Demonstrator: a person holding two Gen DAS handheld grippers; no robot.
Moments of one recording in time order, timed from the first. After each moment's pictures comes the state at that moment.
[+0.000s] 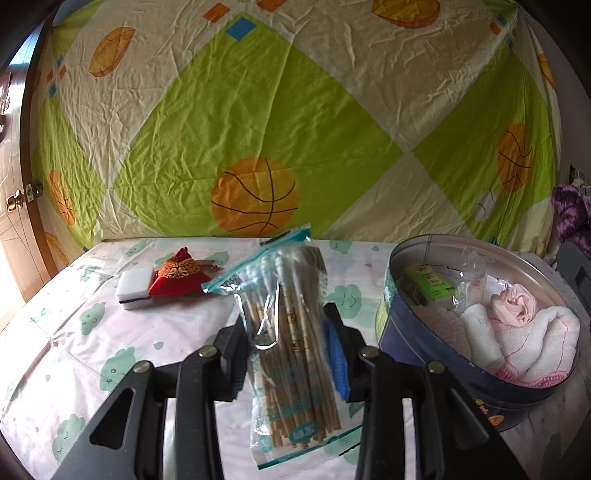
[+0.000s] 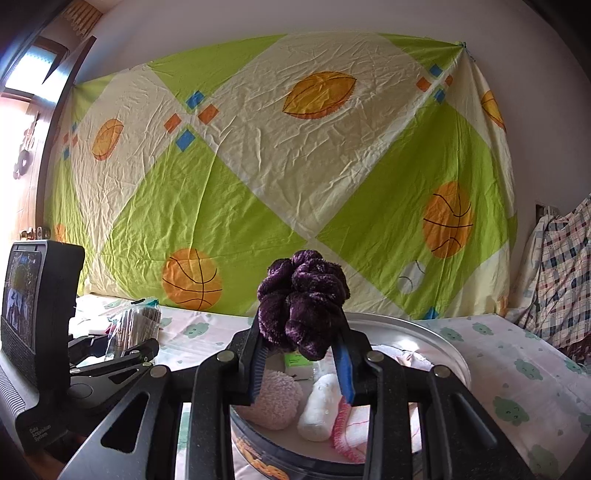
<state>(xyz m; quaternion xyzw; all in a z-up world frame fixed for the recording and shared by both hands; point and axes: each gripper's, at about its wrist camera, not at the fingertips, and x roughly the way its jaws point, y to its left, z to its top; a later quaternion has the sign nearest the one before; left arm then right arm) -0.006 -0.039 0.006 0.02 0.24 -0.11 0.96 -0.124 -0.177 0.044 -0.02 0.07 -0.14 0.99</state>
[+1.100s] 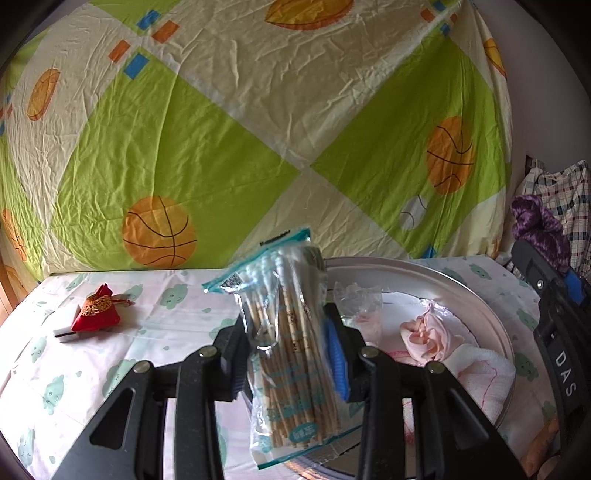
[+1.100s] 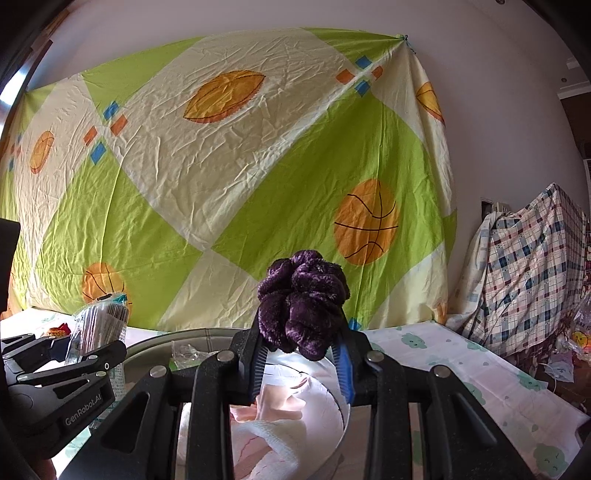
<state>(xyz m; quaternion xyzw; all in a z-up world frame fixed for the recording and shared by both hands) -0.025 -0.145 0.040 0.04 0.22 -0.20 0.96 -0.129 -0.282 0.056 -0.01 0.06 -0.24 0.97</state>
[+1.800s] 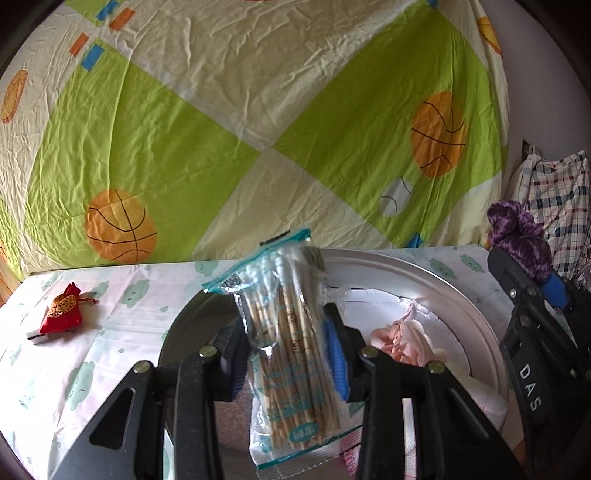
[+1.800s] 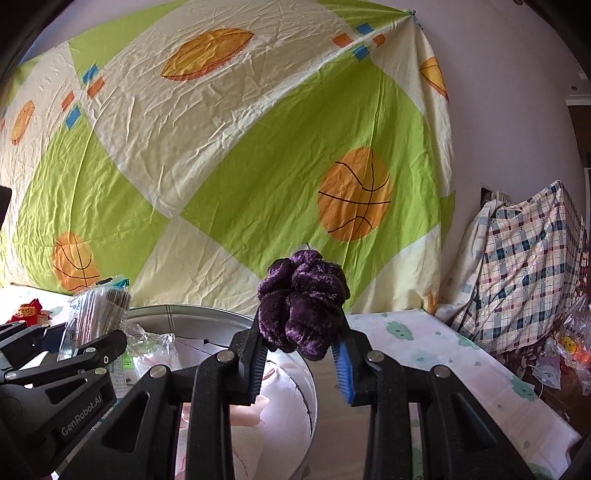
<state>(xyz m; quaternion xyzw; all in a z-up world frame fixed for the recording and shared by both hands) -0.010 -0.199 0.032 0.05 0.25 -0.22 0.94 -0.099 -0.320 0.044 -0.02 0.12 -0.26 0.96</state>
